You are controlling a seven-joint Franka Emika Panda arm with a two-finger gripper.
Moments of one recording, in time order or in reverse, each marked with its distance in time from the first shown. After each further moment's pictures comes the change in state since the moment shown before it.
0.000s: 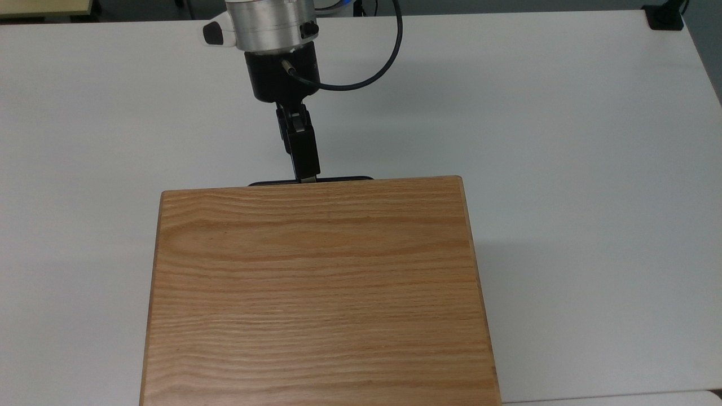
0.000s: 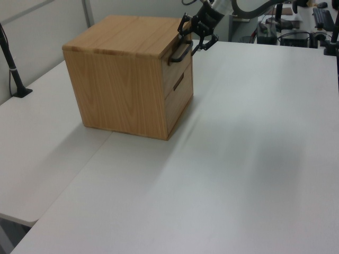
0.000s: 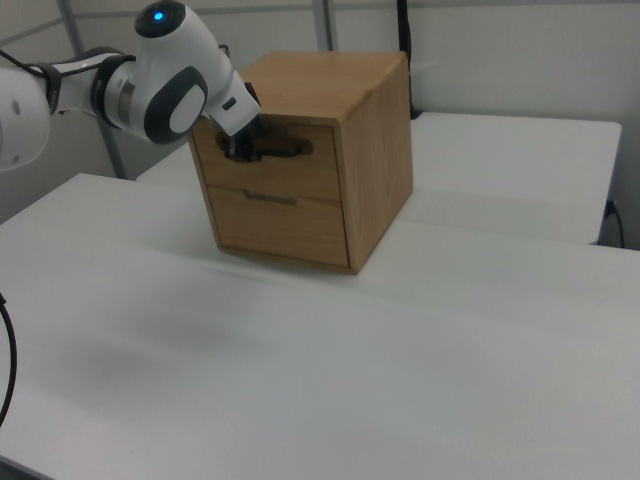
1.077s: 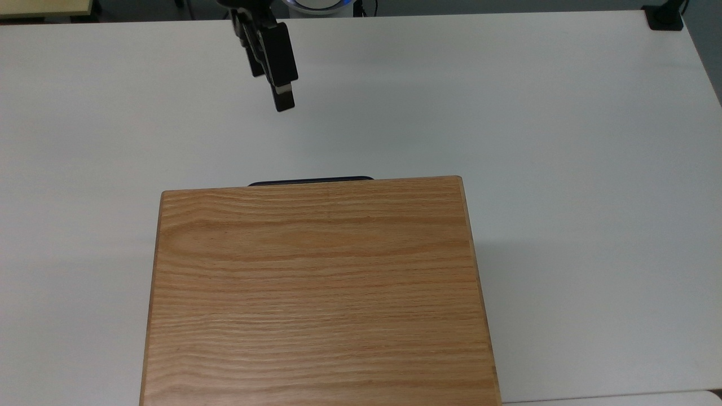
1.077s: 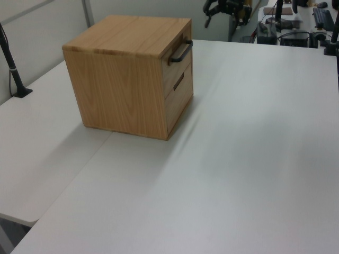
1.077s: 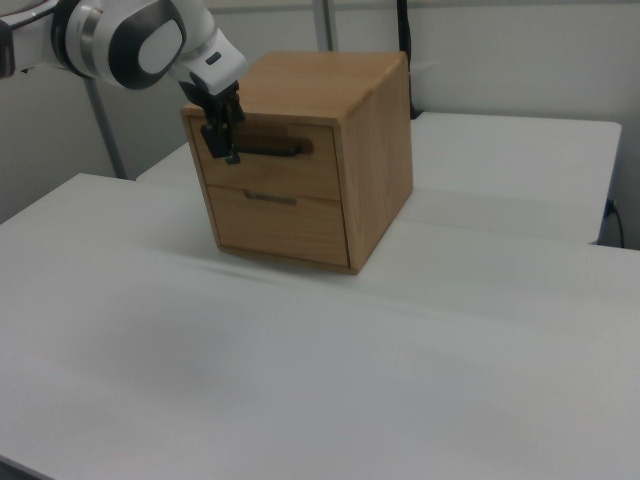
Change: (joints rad) arm -0.065 -0.174 0.010 0.019 -0.108 -0.414 -0.104
